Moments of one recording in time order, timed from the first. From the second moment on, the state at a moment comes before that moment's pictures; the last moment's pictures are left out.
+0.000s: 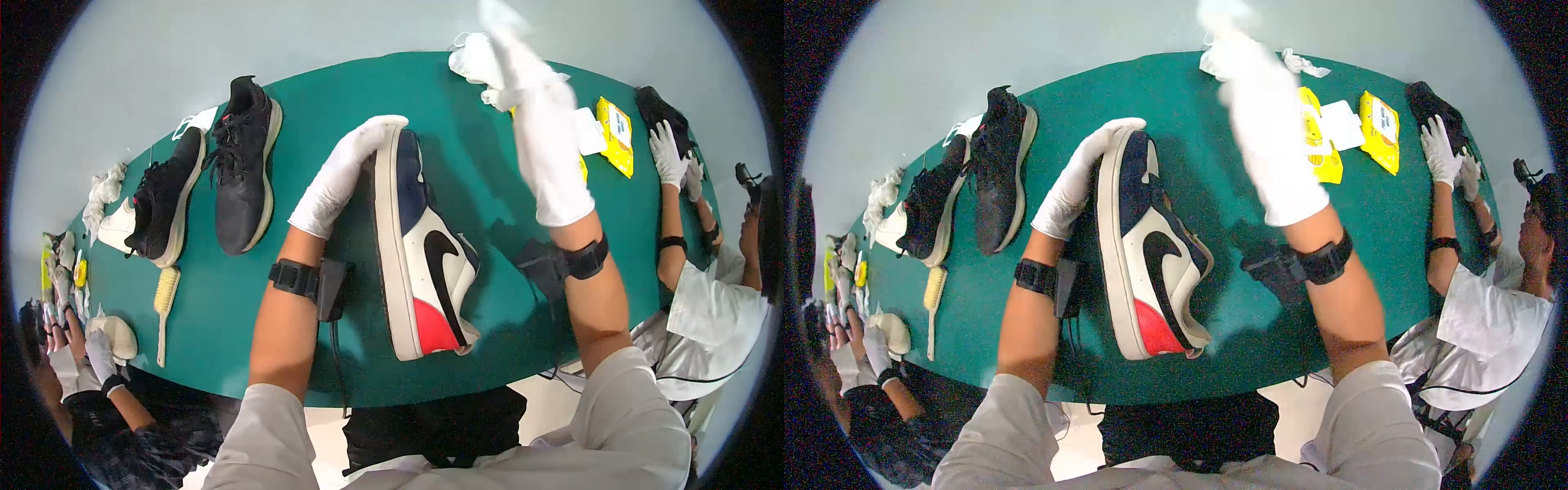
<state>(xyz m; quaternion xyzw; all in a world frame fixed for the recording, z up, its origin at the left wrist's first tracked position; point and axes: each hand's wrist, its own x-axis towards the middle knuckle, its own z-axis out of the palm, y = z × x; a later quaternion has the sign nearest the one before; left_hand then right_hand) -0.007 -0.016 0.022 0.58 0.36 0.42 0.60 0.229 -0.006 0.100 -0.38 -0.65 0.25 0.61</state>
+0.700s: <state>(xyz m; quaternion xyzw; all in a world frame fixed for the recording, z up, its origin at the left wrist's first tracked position) -0.011 -0.010 0.015 0.56 0.38 0.41 0.61 0.211 -0.093 0.134 -0.07 -0.78 0.61 -0.10</state>
